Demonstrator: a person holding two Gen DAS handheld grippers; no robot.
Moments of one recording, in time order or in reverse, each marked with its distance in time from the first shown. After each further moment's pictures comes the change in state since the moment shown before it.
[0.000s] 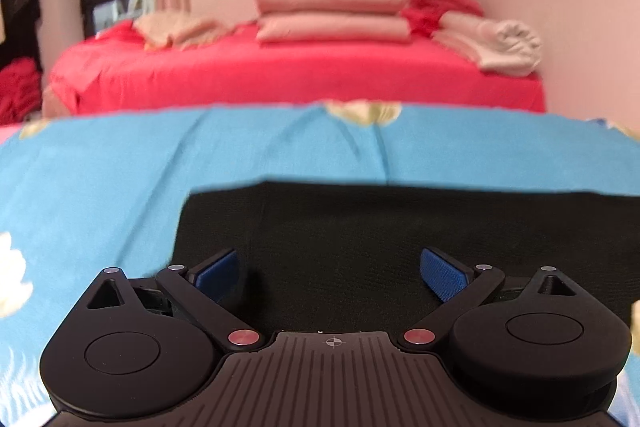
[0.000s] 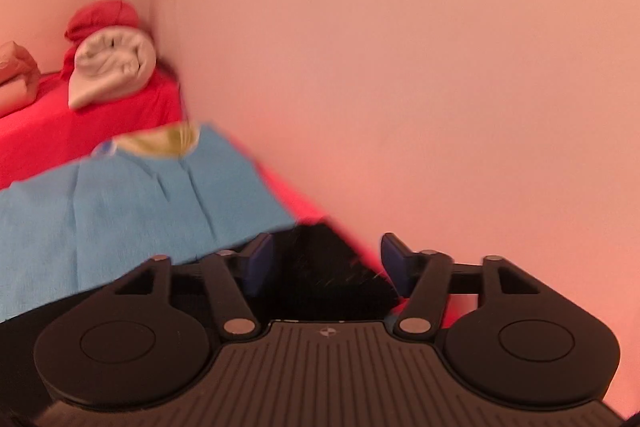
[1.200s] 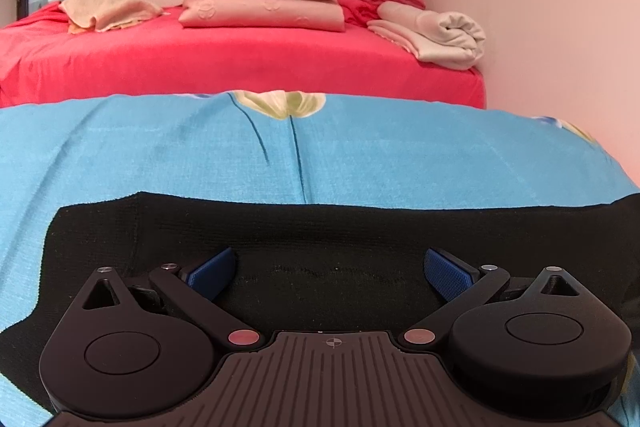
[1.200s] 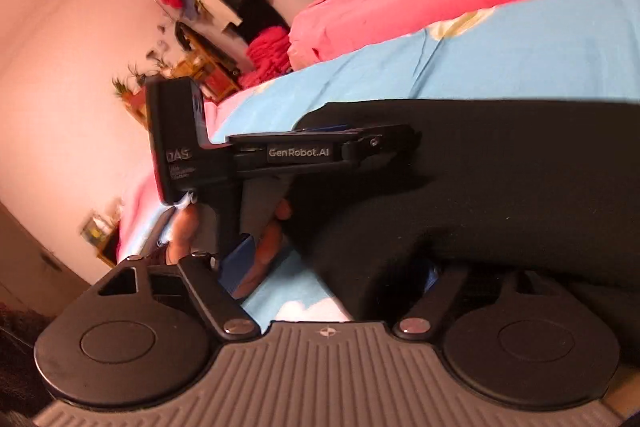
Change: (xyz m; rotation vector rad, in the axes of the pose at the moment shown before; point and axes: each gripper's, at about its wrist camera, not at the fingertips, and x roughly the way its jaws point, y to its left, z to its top) left arm 0.068 -0.017 0.012 -0.015 0.050 -0.234; right arm -0.154 0.259 -0.114 -0.309 0.551 1.588
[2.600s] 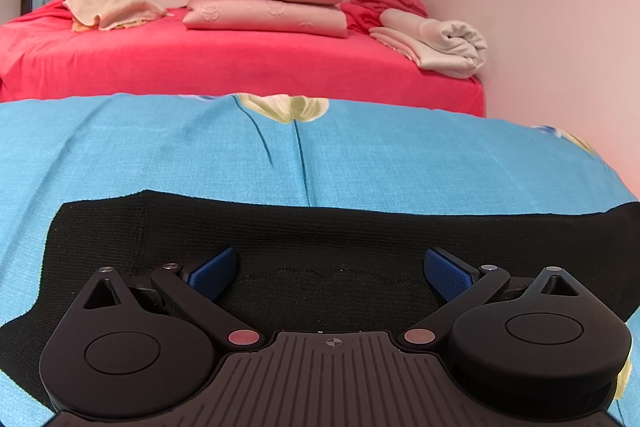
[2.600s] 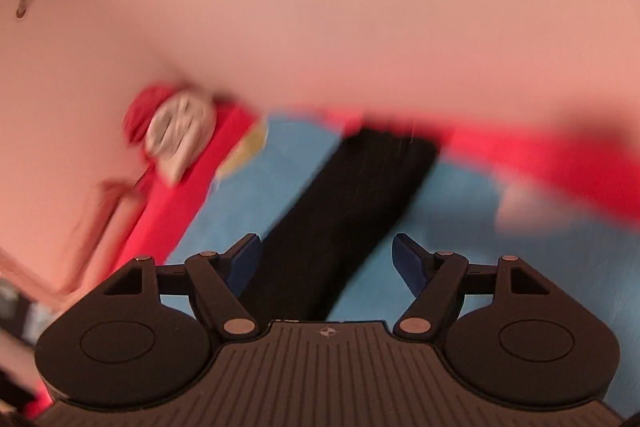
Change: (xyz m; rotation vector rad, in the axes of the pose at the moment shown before) left arm -0.004 0.004 -0.003 -0.019 -0.019 -0.006; right arm -0.349 -0.119 -0.101 0.856 -0.835 -0.863
